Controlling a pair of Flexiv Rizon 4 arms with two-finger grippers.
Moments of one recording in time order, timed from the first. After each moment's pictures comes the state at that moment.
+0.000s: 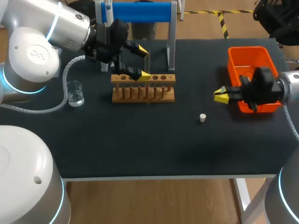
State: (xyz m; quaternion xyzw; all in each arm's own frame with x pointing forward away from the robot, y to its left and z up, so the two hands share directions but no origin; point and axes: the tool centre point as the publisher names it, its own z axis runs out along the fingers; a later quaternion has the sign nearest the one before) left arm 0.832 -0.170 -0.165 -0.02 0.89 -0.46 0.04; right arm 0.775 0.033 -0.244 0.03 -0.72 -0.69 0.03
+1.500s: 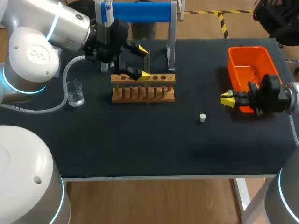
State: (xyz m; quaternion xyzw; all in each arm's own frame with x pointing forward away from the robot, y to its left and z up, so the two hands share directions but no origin) left arm 0.832 -0.170 -0.165 -0.02 0.89 -0.46 0.04; right arm 0.778 0.012 -0.261 -0.02 -0.71 -0.70 0.01
